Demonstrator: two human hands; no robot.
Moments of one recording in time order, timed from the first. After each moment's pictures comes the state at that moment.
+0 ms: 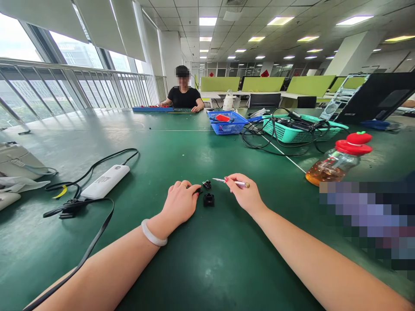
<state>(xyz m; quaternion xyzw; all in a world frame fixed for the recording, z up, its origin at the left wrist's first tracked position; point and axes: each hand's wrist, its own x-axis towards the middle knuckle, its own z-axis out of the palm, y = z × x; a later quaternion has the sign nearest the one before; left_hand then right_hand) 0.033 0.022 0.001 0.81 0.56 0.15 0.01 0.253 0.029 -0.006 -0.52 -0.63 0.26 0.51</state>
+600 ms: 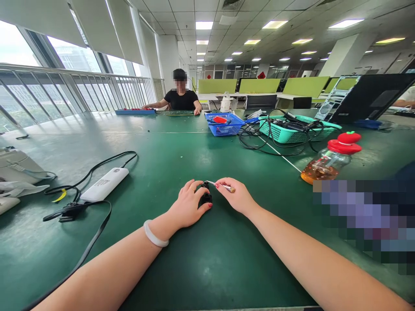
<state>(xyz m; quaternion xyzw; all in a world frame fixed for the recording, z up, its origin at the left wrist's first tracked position) 0.041 0.021 -0.010 0.87 0.45 0.19 0.10 0.250 0.032 -0.015 -0.51 -0.69 0.28 0.44</state>
